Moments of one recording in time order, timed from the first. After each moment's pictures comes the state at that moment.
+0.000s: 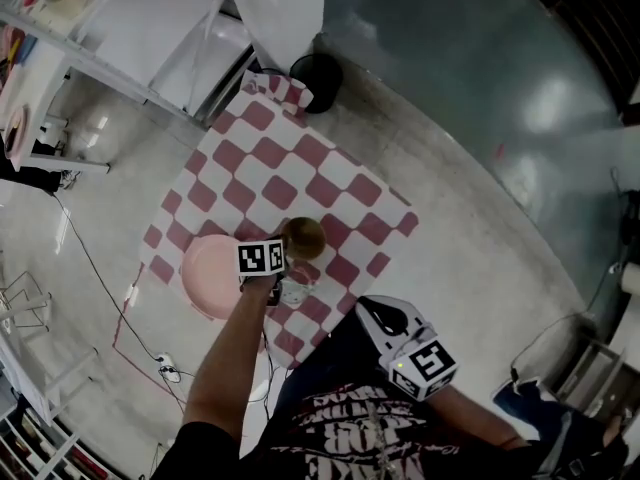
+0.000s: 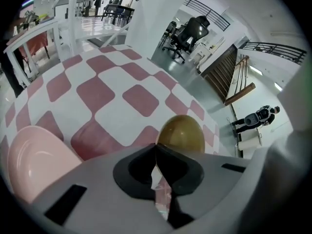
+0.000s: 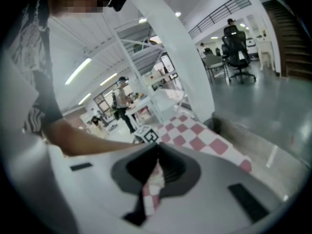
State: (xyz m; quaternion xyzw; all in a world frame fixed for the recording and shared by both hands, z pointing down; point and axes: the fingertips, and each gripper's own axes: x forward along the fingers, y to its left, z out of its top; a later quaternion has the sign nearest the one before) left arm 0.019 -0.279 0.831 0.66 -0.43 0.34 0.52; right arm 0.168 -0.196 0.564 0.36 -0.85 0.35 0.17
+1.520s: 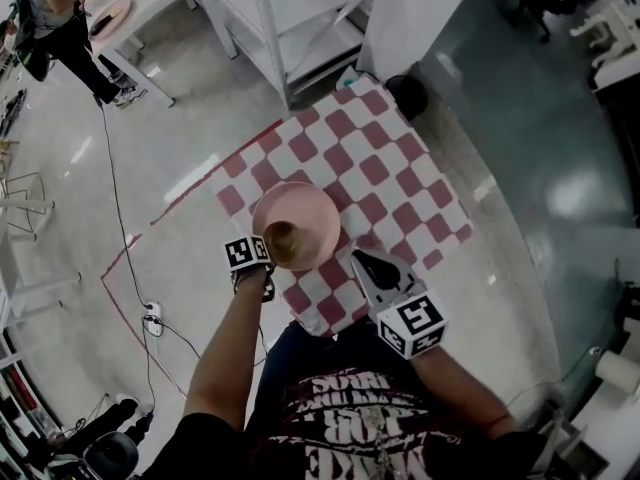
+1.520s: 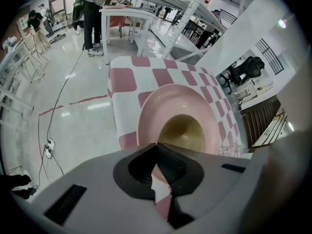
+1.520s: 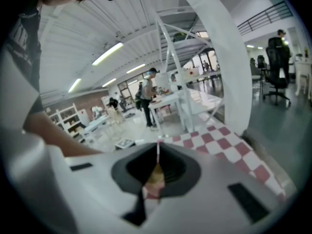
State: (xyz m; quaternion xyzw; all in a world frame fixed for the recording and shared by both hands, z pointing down) left arm -0.237 -0.101 0.828 0.46 -0.60 0.22 0.62; right arm -0.034 -0.168 0.538 0.25 -0.91 0.24 0.21
